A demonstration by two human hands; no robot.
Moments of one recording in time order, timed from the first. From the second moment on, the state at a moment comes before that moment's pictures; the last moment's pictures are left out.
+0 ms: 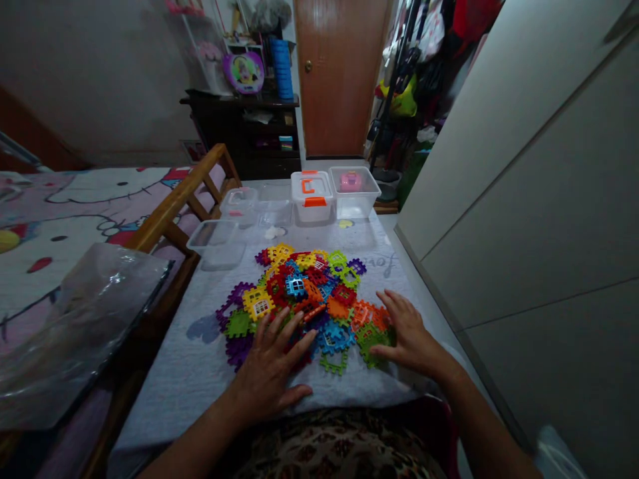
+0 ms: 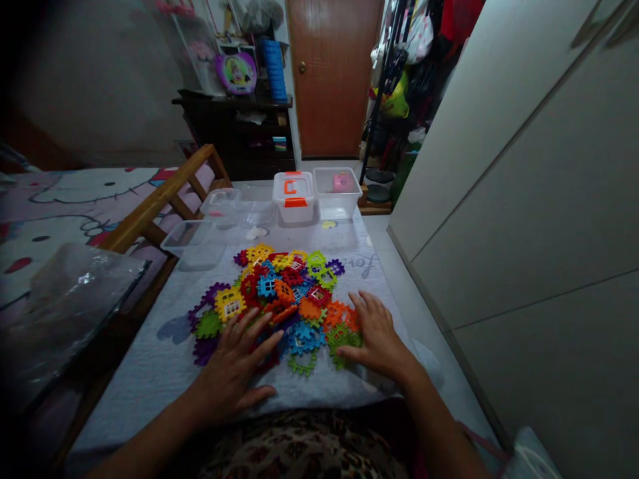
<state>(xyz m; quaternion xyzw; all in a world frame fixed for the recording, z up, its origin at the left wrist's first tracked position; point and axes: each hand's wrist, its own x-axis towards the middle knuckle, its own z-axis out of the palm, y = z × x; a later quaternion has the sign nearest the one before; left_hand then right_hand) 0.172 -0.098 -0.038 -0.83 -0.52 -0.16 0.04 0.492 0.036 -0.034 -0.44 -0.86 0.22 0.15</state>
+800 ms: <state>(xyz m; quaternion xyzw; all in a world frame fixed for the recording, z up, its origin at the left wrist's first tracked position) 0.143 -0.089 -0.032 -0.73 -0.62 -0.25 0.11 0.462 0.053 -0.055 -0.43 -0.78 0.31 0.33</state>
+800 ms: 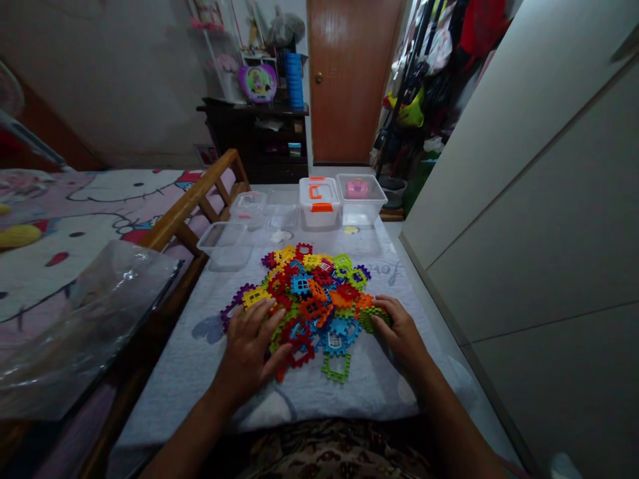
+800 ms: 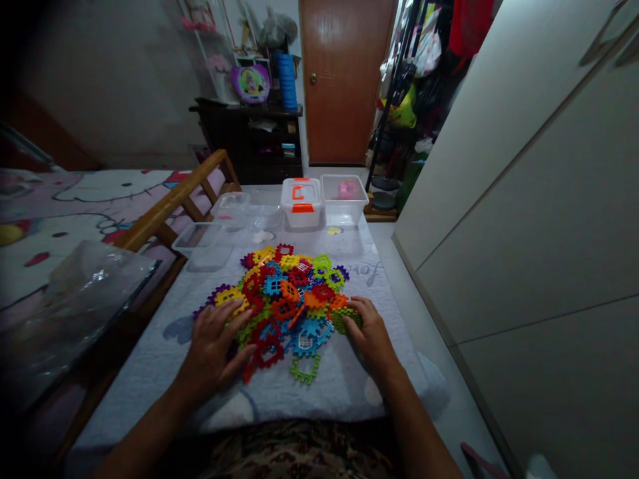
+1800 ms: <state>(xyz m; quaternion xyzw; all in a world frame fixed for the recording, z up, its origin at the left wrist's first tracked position) 0.054 0.031 -0.023 -0.65 -0.68 -0.31 -0.15 0.421 0.160 -0.042 -0.47 -0.78 0.33 0.26</state>
